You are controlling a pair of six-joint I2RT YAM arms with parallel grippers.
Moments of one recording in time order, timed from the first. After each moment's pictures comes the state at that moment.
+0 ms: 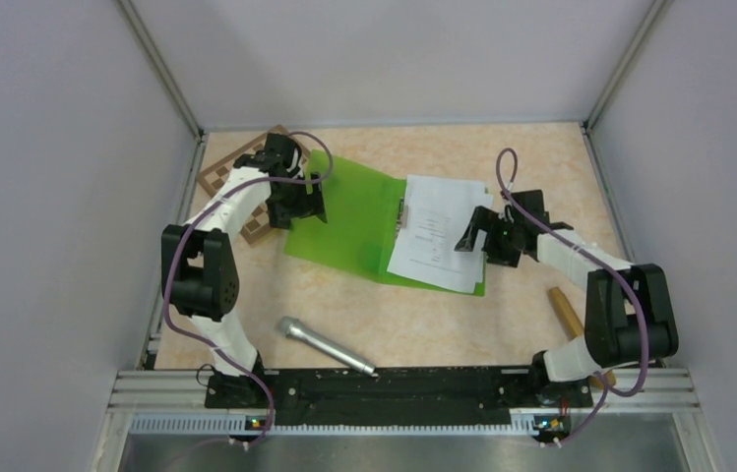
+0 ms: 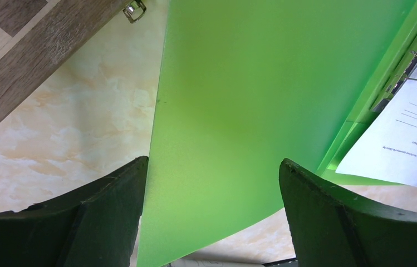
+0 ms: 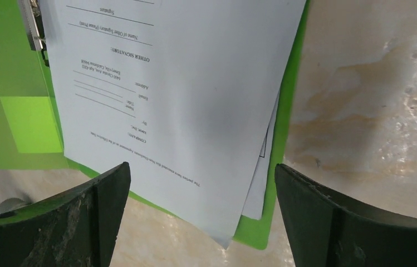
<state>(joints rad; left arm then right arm) -0.19 1.79 1.46 -0.85 0.14 -0.36 0.14 1.48 0.77 -0.26 -0.34 0.47</state>
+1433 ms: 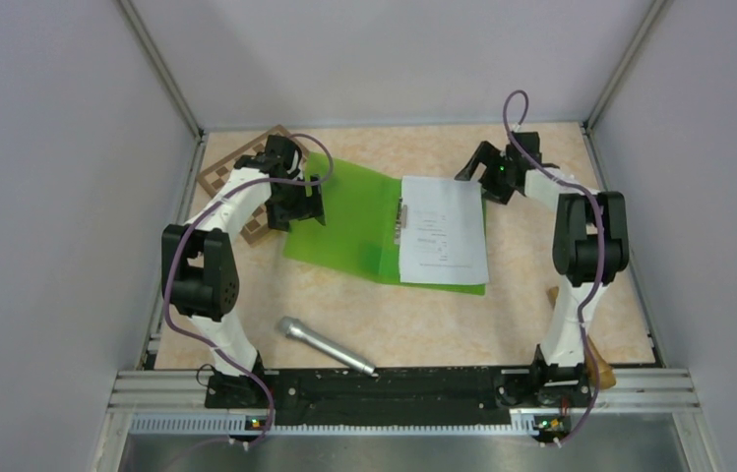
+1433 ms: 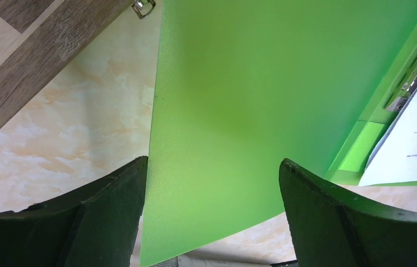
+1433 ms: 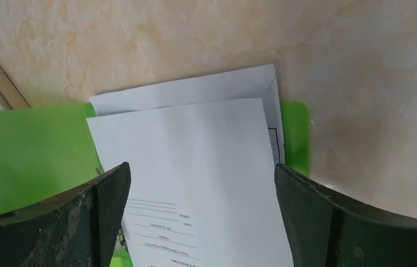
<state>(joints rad) -0.19 1.79 1.45 -0.86 0.12 -0.34 0.05 2.01 1.37 -0.18 -0.34 0.59</state>
